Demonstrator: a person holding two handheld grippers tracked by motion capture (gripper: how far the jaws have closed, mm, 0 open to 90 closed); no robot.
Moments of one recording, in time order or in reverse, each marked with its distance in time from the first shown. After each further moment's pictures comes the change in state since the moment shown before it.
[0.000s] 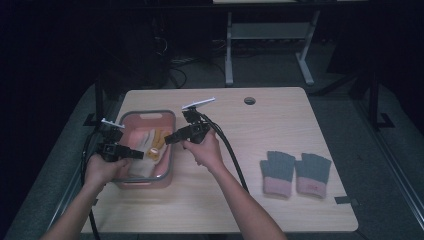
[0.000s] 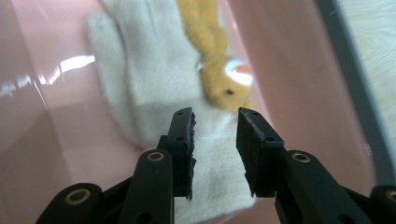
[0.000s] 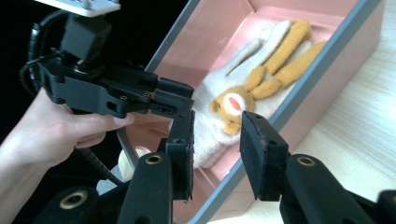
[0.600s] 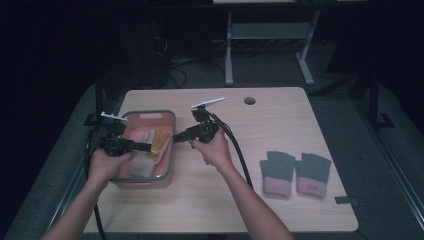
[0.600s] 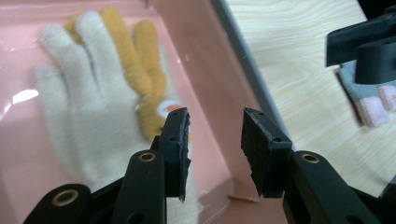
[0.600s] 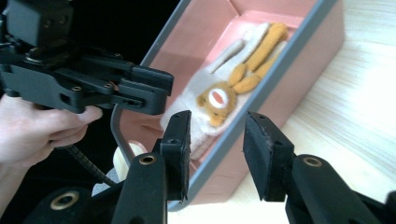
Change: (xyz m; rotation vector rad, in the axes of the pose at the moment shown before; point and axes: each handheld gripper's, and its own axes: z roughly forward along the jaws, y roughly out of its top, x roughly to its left) left arm -0.028 0.013 -0.012 -0.082 -0.115 0.036; right arm -0.011 -0.007 -0.022 -0.024 -0.018 0.004
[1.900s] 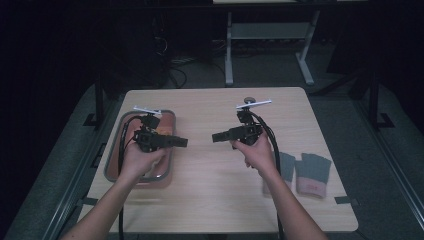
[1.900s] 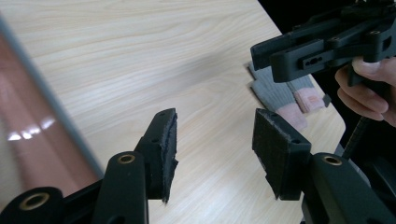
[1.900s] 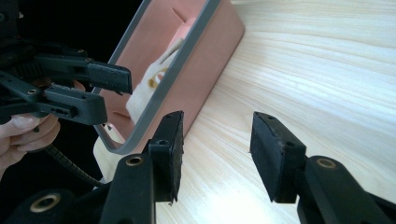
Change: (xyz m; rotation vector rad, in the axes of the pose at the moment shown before) left arm -0.087 0.023 0.040 -0.038 -0.190 0.138; right arm -0.053 -0.036 -0.095 -0.065 -0.070 0.062
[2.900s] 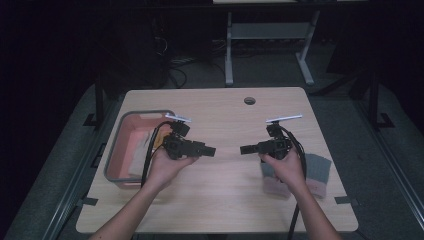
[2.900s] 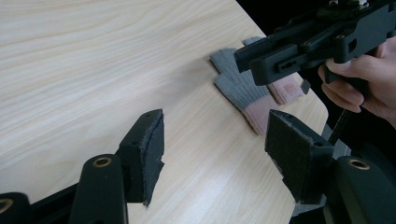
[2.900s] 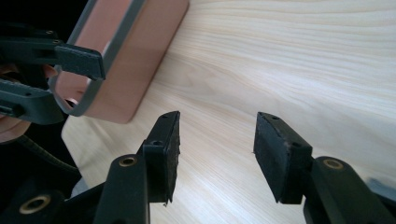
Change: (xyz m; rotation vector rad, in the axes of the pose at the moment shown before) left arm -0.043 -0.004 0.055 0.040 -0.077 0.095; right arm -0.045 -0.049 -0.051 -0.011 -0.090 0.043
